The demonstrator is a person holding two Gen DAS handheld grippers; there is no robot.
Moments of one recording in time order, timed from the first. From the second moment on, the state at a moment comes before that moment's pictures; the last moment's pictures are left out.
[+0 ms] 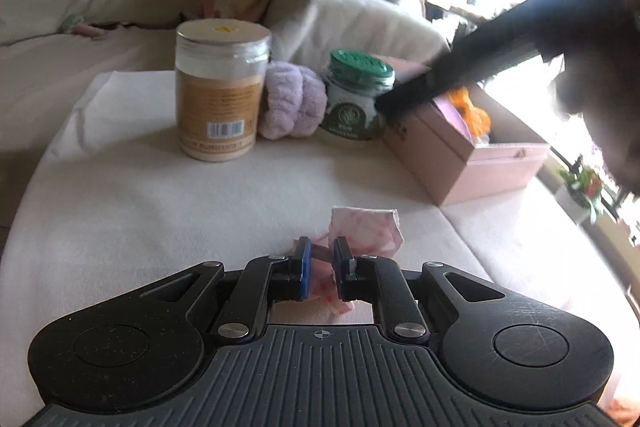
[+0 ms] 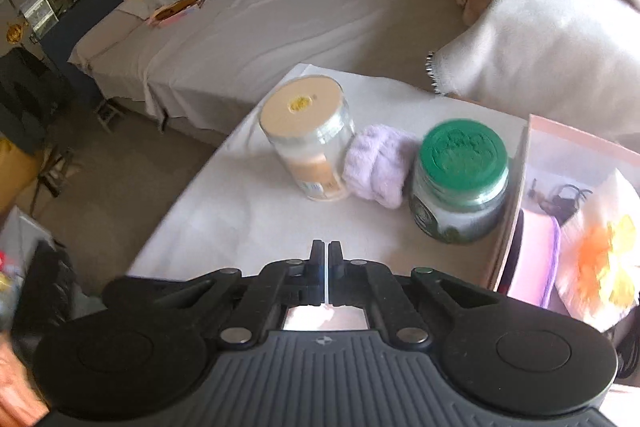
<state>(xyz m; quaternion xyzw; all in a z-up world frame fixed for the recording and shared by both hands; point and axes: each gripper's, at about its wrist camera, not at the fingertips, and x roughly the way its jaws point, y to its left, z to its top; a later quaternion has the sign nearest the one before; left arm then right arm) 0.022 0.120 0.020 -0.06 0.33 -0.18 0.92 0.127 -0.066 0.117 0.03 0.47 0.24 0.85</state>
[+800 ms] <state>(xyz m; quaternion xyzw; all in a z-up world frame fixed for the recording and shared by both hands) 0.015 0.145 0.021 -0.08 0.35 -0.14 0.92 0.128 0.044 0.042 -0.41 0.28 0.19 0.85</state>
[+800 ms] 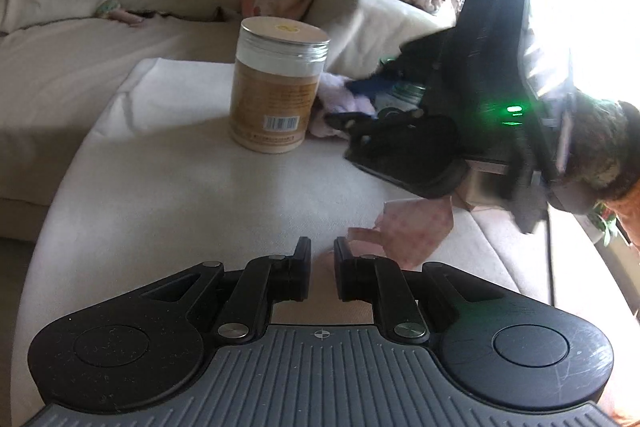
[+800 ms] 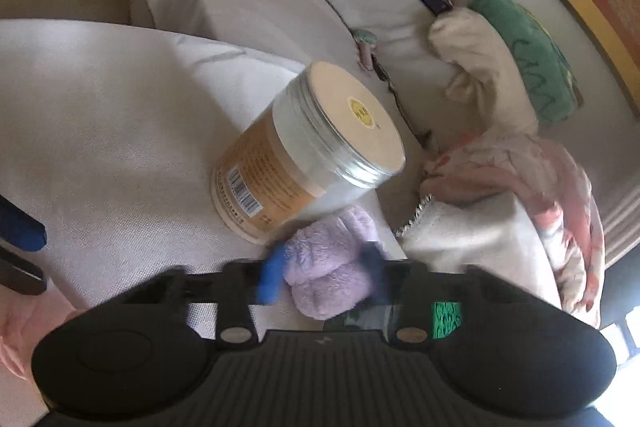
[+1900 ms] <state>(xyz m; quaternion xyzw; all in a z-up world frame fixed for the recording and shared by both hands) 0.040 0.143 0.074 0.05 0.28 -0.21 0.94 0.030 -0.076 0.065 -0.04 0.36 0.27 0.89</state>
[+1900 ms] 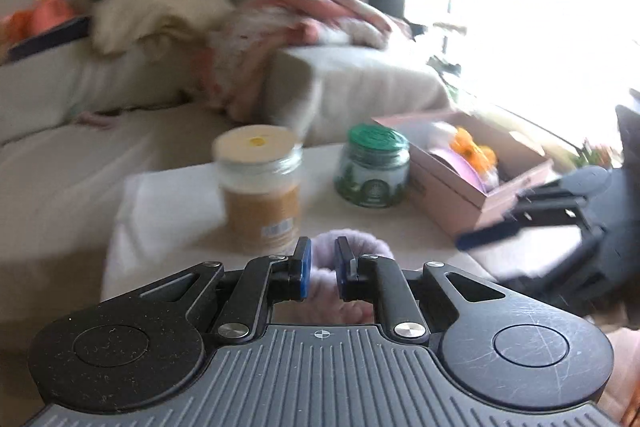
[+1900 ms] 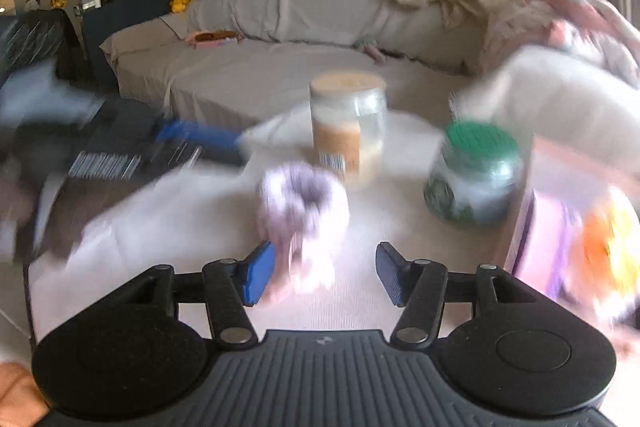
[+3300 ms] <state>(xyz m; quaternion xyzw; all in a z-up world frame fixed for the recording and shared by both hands) 0.082 0.154 0.037 0.08 0.39 -0.20 0.89 0.003 -0.059 0.042 -0.05 0.35 0.26 0.90</state>
